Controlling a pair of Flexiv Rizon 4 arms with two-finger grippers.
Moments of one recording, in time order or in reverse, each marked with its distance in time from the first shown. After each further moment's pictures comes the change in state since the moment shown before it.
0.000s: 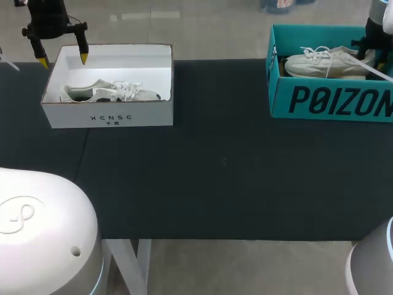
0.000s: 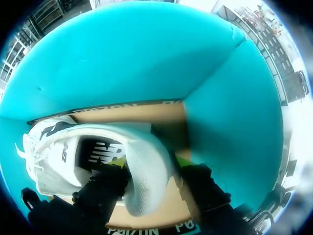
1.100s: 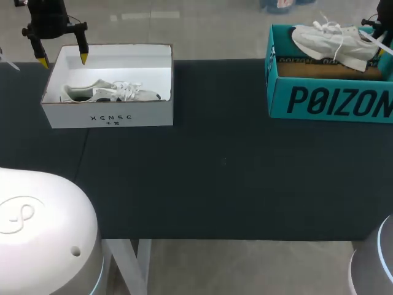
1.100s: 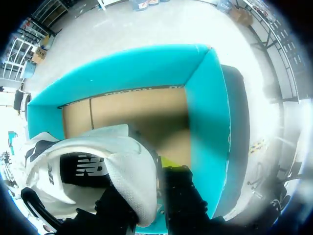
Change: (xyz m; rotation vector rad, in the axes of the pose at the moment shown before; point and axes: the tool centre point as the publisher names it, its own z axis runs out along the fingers) left arm 0.000 0.000 0.000 0.000 0.000 0.000; right arm 0.005 -0.029 -0.094 0.153 0.152 -0.021
